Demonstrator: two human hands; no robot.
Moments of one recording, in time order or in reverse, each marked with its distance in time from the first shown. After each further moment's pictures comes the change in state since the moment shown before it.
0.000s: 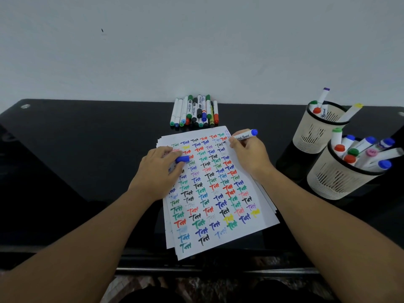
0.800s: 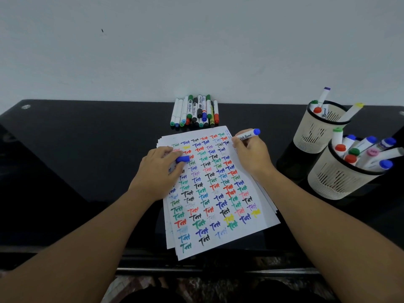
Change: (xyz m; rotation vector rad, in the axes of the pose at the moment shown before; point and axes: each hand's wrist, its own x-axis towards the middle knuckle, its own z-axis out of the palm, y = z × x) left_hand 0.000 0.001 -0.001 -0.003 -0.015 -0.018; right_hand 0.001 0.005 0.001 -0.020 0.047 -0.016
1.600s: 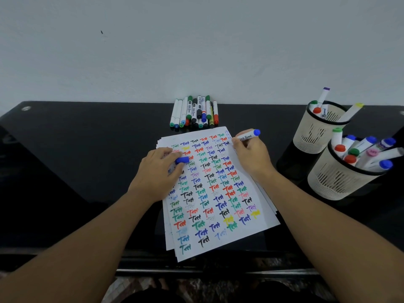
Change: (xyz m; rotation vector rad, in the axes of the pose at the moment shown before) left_hand 0.000 0.000 0.000 -0.002 0.014 0.010; right_hand 0.000 0.000 -0.001 0.002 -0.006 0.002
